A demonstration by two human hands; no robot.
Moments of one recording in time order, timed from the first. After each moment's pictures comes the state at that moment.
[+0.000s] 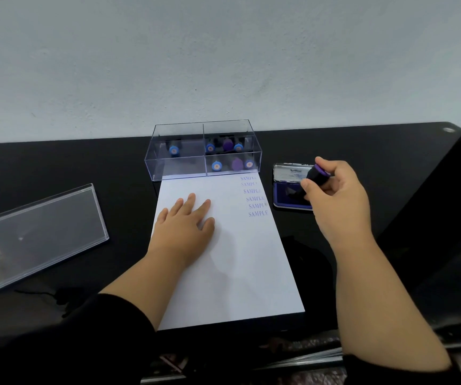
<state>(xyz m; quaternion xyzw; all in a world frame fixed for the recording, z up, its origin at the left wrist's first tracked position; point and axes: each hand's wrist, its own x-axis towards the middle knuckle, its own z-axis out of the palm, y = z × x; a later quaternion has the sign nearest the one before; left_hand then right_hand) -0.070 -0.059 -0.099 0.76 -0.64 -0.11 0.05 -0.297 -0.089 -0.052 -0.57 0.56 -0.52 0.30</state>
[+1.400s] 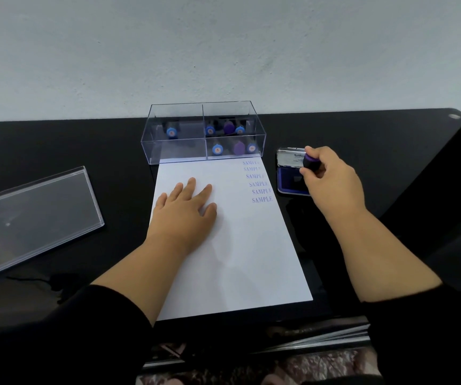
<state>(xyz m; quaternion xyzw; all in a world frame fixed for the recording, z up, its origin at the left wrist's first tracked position) -0.068 -0.060 -0.102 0.75 -0.64 -0.11 0.06 -0.300 -0.130 -0.076 -0.67 0.63 -0.35 0.15</state>
